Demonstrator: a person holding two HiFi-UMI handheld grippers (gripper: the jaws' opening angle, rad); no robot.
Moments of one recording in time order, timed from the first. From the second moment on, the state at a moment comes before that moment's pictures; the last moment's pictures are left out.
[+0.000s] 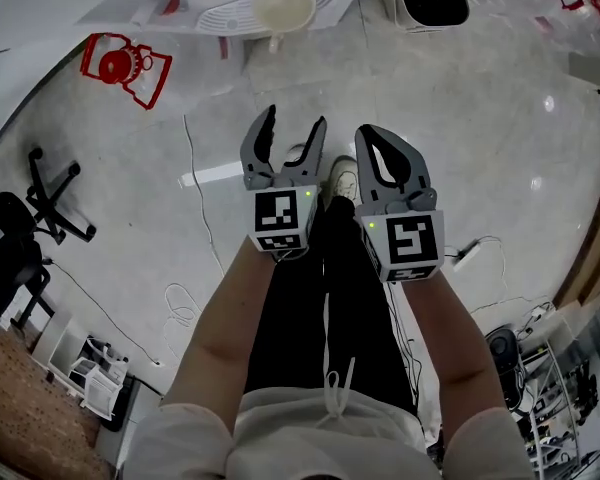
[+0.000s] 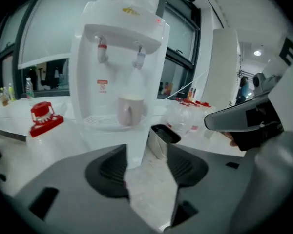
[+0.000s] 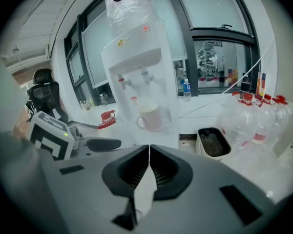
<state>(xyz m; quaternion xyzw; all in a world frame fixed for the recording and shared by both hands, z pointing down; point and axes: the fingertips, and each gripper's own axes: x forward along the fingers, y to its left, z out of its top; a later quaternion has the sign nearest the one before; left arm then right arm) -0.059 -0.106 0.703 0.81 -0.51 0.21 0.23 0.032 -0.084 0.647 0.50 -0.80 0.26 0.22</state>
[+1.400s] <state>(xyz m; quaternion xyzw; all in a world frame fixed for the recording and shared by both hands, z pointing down) -0.093 -0.124 0.169 0.86 -0.51 0.01 0.06 0.010 -0.116 0.177 0.52 -0.85 0.06 0.03</state>
